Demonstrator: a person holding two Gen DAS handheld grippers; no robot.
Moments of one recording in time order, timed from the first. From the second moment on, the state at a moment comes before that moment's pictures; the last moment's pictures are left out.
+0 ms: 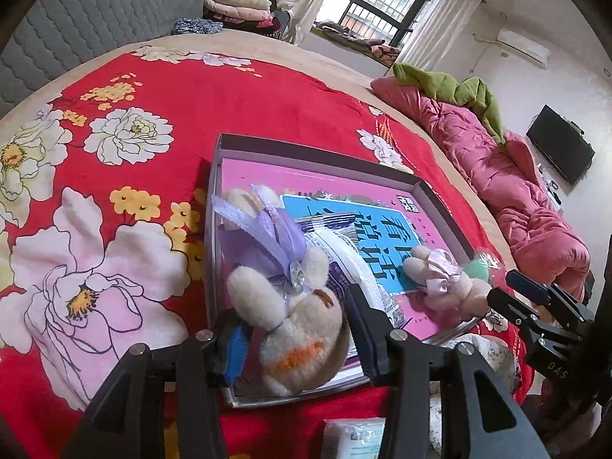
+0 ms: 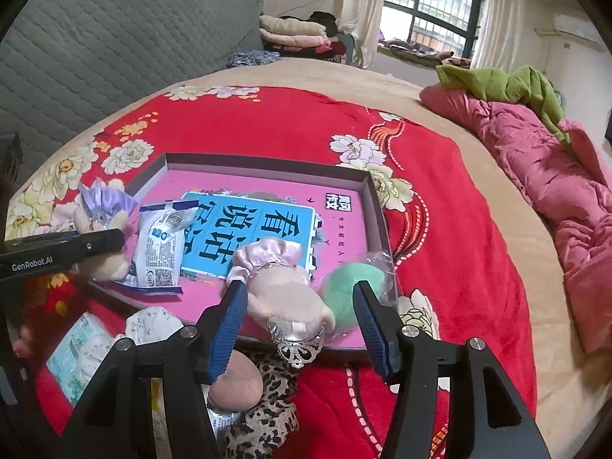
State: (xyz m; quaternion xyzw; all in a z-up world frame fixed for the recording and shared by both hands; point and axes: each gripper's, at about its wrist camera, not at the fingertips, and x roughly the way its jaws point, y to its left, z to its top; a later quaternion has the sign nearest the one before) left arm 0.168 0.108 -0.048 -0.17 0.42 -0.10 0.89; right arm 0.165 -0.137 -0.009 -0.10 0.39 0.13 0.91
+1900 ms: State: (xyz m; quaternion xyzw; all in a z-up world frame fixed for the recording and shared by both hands) left arm 0.116 0.124 -0.019 -0.17 0.35 -0.06 0.92; right arm 0.139 -0.168 0.021 -0.05 0.36 0.11 0.92
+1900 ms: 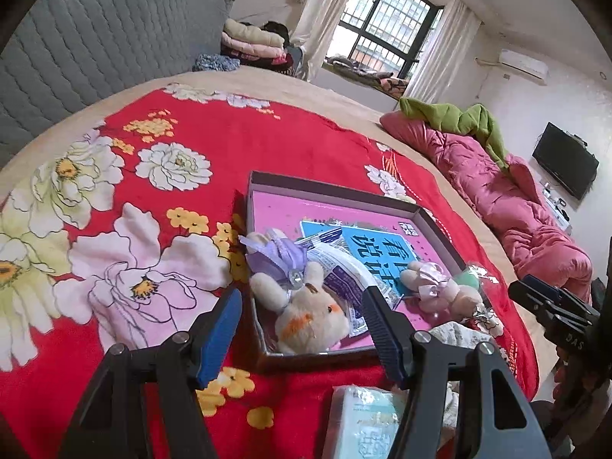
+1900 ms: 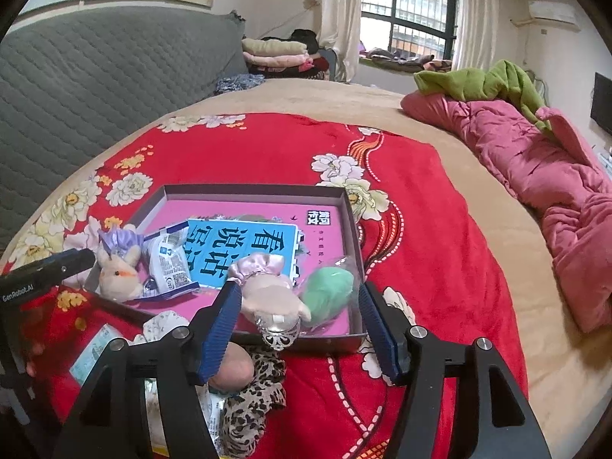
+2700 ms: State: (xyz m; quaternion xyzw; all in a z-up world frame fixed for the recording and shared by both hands) left arm 0.071 0.080 0.016 -0.18 0.36 -0.07 0.91; right arm 0.114 -0.204 0.047 0.00 0.32 0.12 0.94
